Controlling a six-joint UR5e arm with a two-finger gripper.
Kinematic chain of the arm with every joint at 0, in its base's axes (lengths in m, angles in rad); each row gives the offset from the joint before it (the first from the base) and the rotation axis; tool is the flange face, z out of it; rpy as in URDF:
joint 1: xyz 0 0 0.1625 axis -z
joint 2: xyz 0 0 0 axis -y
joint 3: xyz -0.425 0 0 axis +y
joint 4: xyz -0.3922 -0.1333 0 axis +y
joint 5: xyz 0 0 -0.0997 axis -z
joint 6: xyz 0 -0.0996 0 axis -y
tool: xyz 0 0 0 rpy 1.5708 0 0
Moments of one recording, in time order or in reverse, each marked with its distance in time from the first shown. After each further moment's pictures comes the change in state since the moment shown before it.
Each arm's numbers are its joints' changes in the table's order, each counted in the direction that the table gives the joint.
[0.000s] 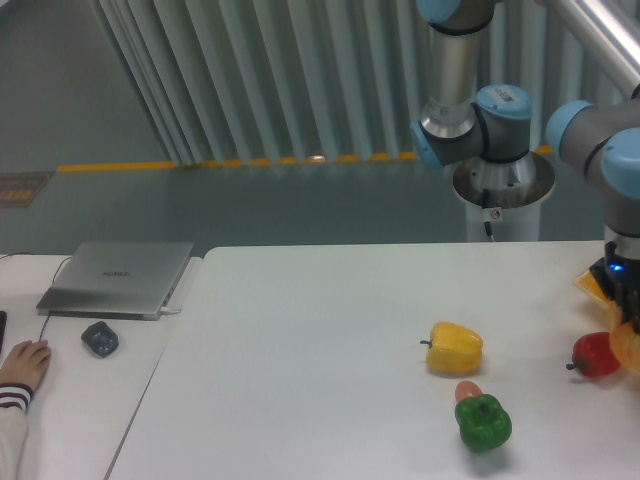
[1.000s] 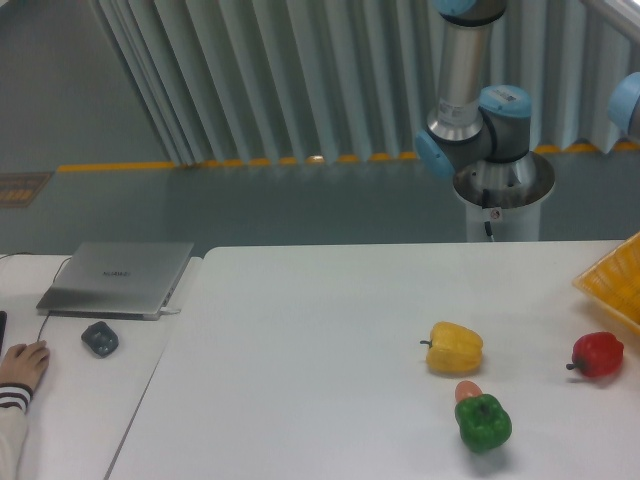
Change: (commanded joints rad) arm -0.134 0.037 0.074 0.046 0.006 0.277
